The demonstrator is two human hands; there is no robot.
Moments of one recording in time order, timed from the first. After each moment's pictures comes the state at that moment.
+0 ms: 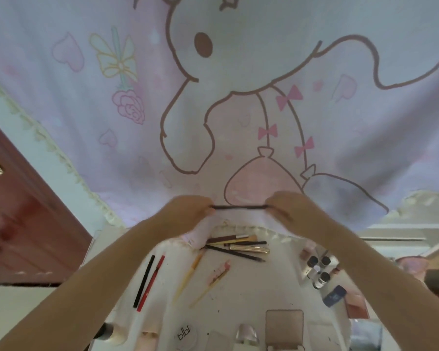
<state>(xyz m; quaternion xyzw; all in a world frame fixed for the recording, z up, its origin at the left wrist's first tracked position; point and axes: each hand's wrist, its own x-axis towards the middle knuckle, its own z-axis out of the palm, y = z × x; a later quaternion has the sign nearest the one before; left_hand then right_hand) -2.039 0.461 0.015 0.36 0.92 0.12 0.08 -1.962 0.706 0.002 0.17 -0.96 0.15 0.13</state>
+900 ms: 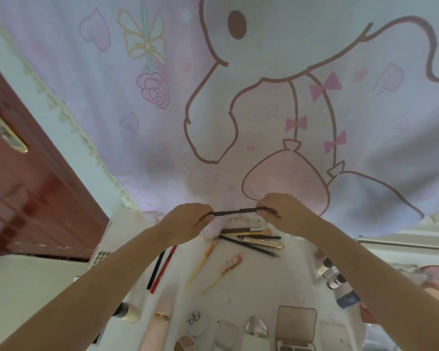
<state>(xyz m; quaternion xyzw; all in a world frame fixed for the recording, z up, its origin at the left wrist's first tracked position) -2.038 0.439 -0.027 0.32 0.93 0.13 0.11 -1.996 0.665 -0.022 0.16 -0.97 0.18 -0.01</state>
